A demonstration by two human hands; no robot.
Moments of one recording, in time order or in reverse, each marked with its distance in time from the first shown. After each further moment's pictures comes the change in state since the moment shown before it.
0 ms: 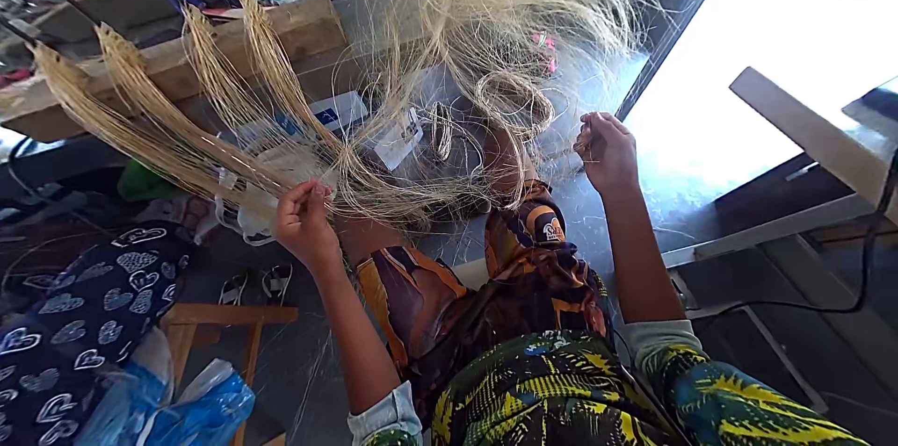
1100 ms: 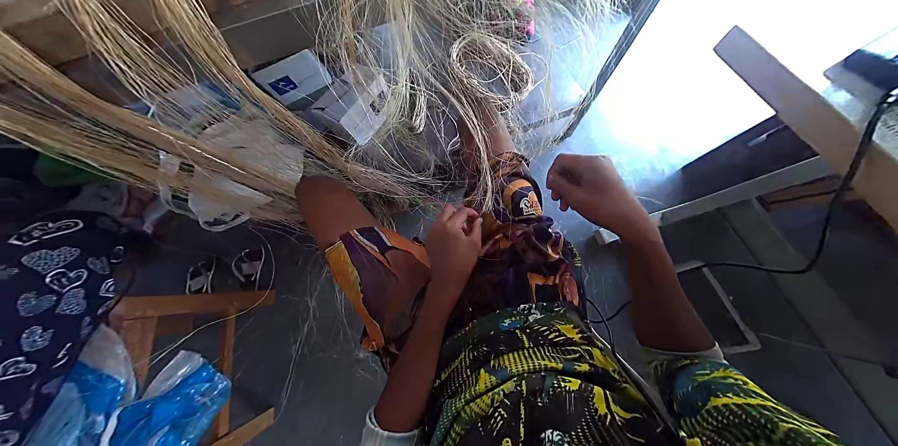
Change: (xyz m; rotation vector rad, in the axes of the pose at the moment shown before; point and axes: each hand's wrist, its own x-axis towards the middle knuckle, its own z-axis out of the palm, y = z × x) left_hand -0.173 0.053 0.120 0.593 -0.819 -0.196; right_hand -0.084 -0.045 -0.004 -1.140 -0.480 0.062
